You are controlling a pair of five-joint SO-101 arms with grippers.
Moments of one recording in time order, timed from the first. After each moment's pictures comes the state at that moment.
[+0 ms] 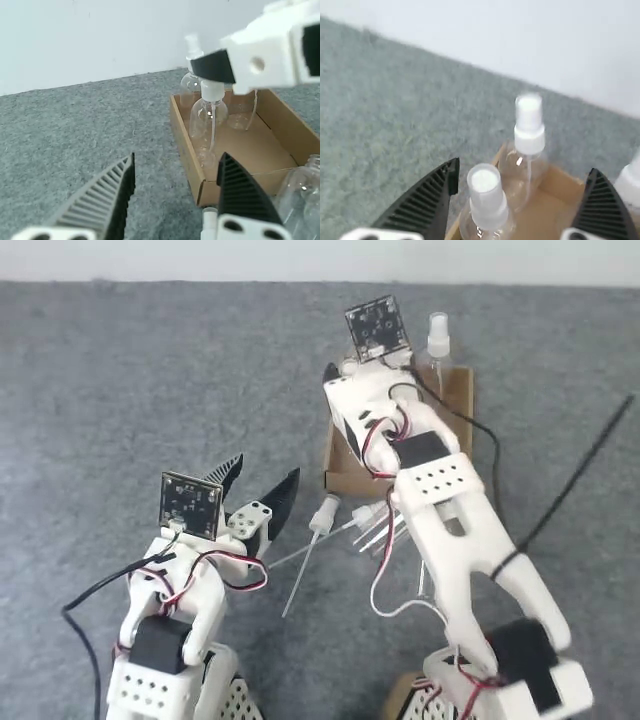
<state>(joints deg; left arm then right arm) 8.6 -92.1 80.4 45.6 4.0 -23.9 -10.9 24.6 22.2 2.4</state>
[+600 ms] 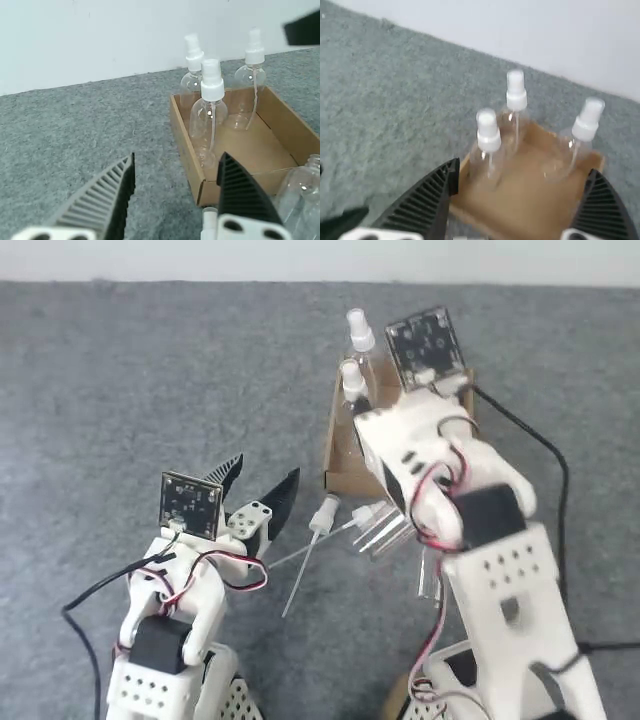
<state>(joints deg) 8.6 -92.1 80.4 45.6 4.0 -24.0 -37.9 20.7 58.0 2.4</state>
